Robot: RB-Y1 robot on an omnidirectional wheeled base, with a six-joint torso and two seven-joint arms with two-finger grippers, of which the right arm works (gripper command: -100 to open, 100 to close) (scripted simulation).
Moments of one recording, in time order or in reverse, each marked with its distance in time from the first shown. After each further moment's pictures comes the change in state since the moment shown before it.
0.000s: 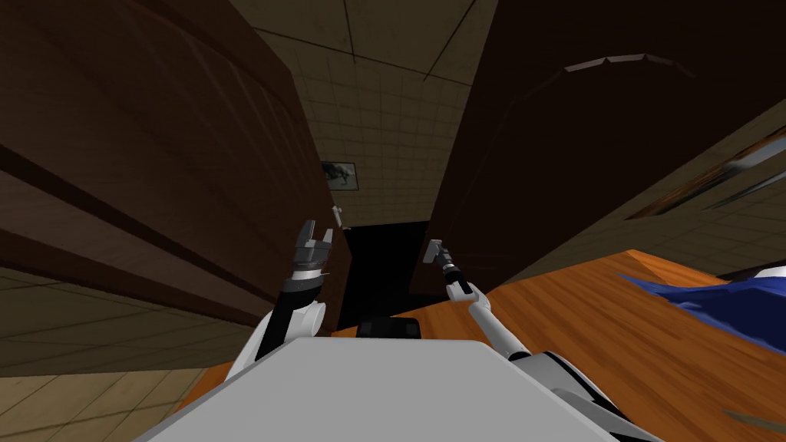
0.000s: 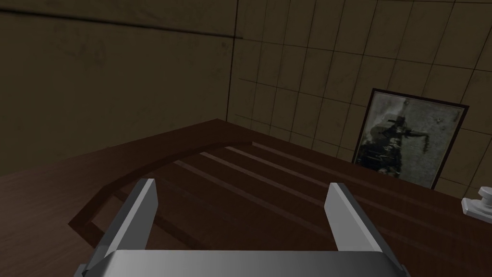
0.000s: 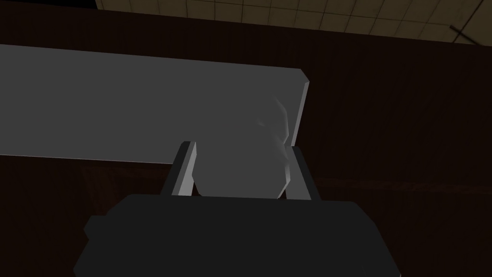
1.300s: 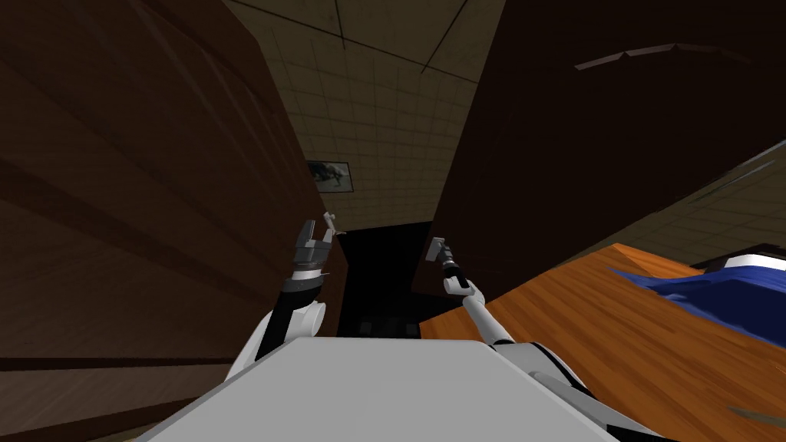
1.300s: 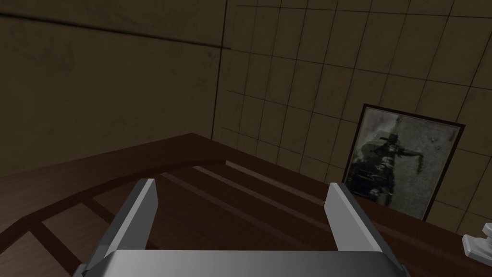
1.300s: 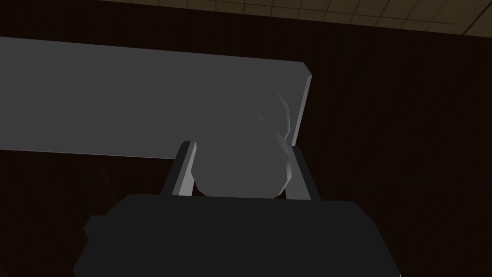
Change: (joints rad) arm -0.070 0.084 -0.144 0.082 0.012 0.040 0.090
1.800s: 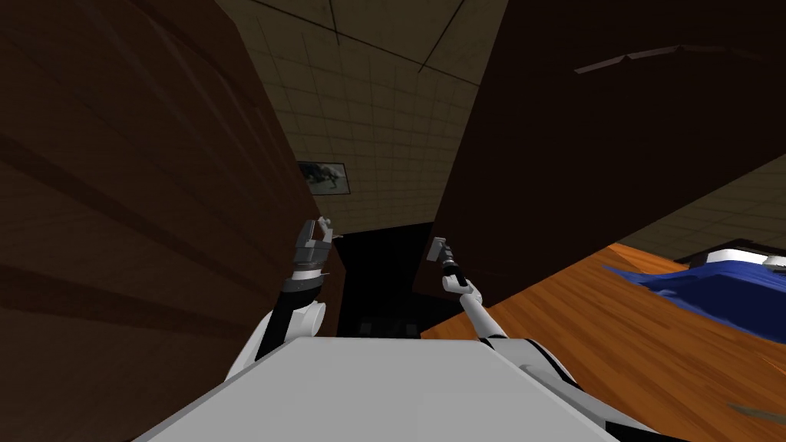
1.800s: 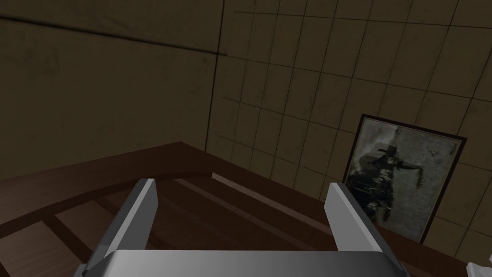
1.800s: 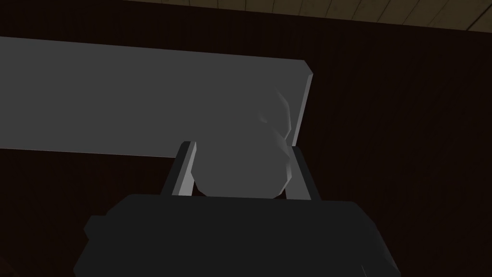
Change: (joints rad) arm -0.032 0.042 -0.073 0.044 0.006 0.015 0.046
